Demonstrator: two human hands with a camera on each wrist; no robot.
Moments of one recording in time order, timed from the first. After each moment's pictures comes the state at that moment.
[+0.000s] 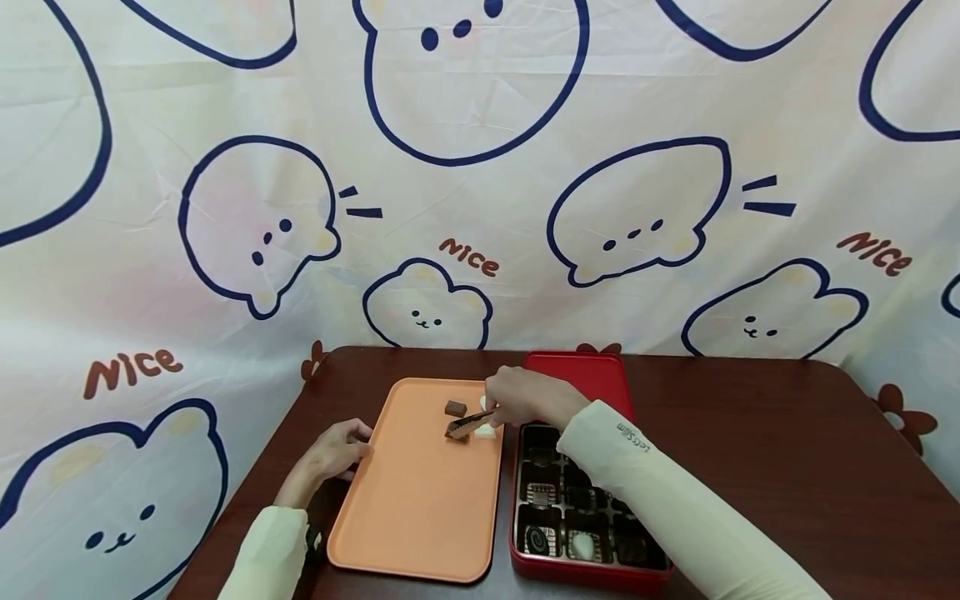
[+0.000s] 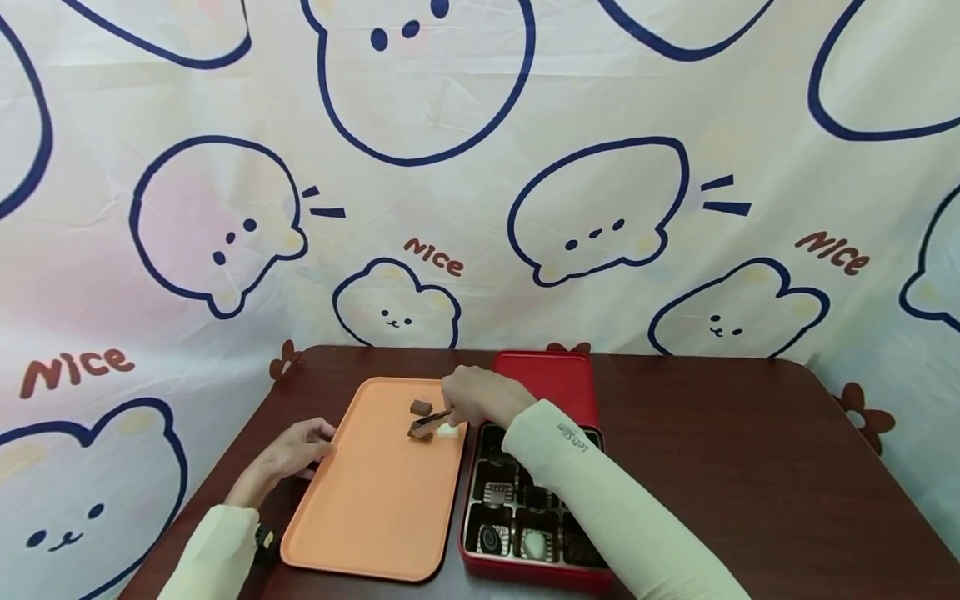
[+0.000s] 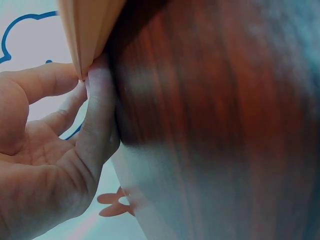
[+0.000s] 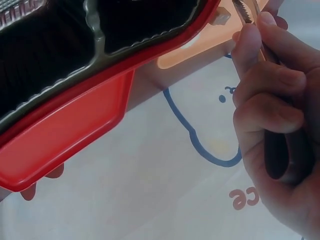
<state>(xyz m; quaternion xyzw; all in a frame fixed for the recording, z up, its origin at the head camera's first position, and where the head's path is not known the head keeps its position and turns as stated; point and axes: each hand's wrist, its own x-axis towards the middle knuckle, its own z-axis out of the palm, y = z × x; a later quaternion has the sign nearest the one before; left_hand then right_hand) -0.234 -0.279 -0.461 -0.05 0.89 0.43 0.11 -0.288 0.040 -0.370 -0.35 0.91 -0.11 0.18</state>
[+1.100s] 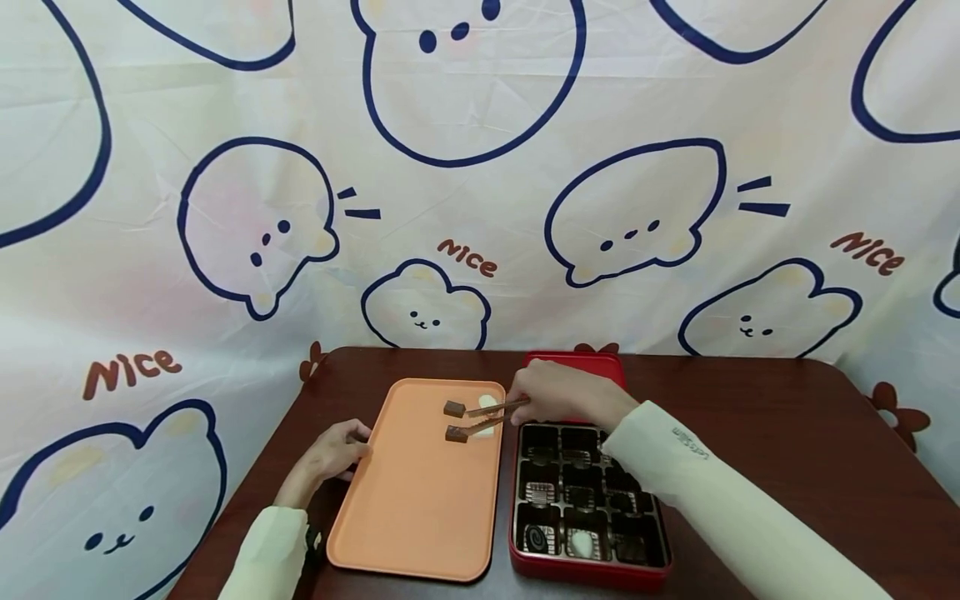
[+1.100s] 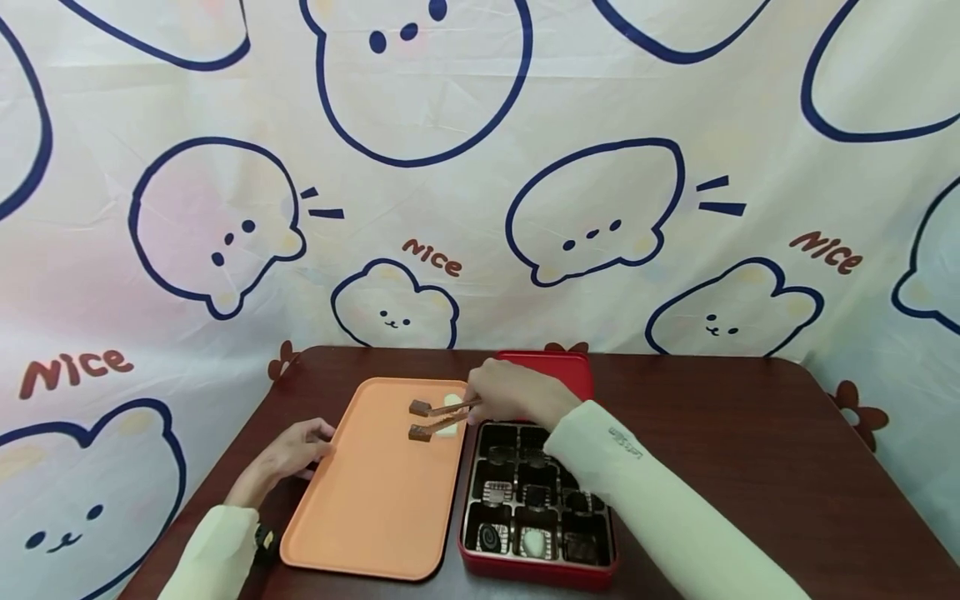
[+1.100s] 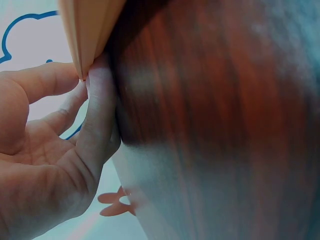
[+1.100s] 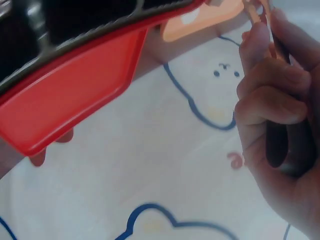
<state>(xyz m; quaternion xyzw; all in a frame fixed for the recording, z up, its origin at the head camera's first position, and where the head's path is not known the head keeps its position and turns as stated) -0.235 -0.277 -0.461 -0.05 0.89 0.43 0.11 -0.271 0.085 -0.349 -0.37 0.91 -0.13 0.16</state>
